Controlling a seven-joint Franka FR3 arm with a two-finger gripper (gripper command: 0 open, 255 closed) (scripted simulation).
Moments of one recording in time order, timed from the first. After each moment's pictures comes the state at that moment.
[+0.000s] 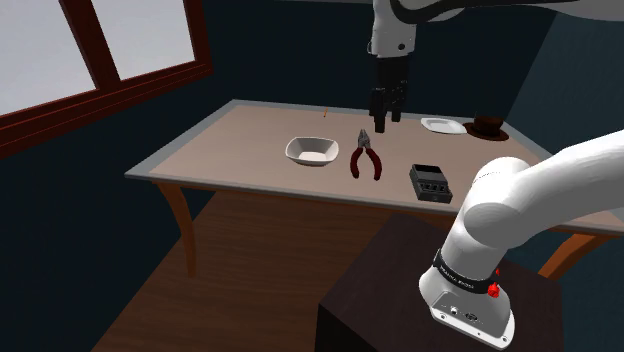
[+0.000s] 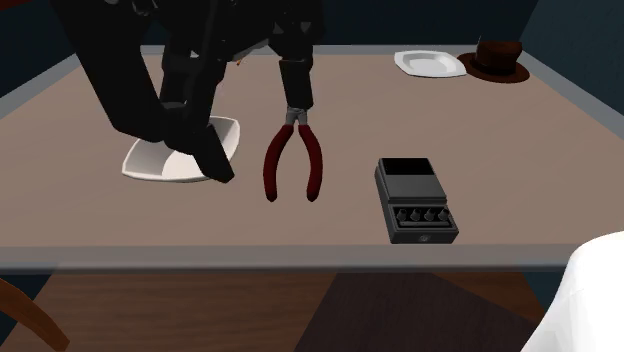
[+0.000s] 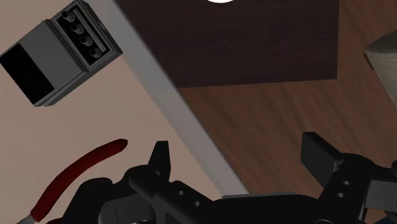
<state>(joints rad) 0.01 -0.78 -0.06 -2.42 -0.07 1.49 -0.03</state>
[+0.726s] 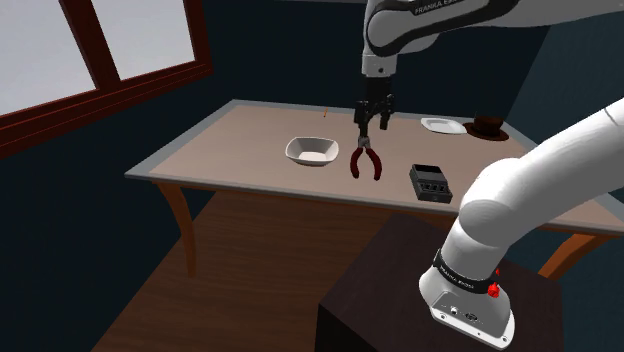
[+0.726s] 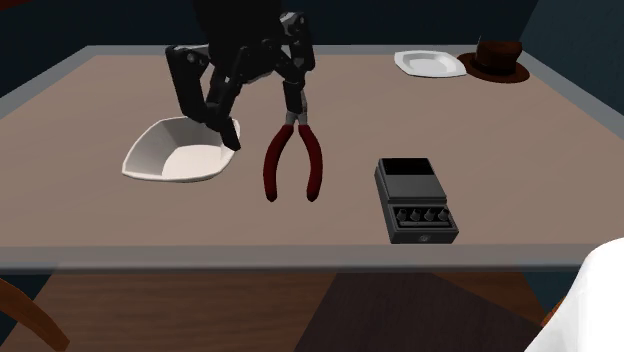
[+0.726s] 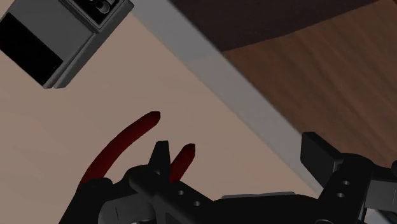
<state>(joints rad) -0.08 -0.55 -0.18 -2.42 -0.11 1.77 0.00</state>
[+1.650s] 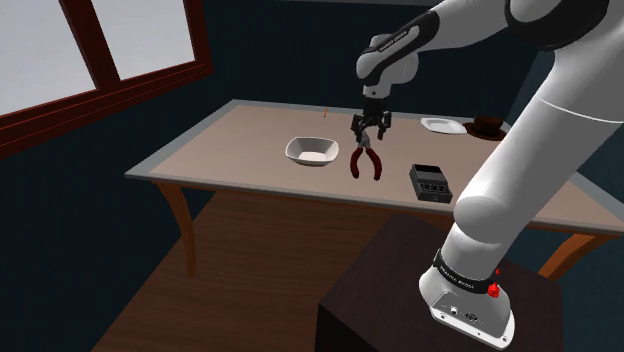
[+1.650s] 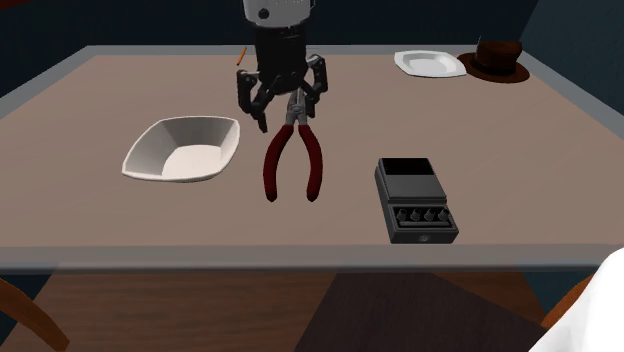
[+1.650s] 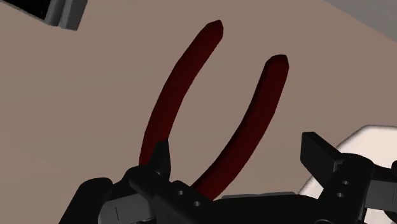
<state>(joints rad) -0.18 -0.13 -0.35 -2.28 -0.05 2.11 0.01</state>
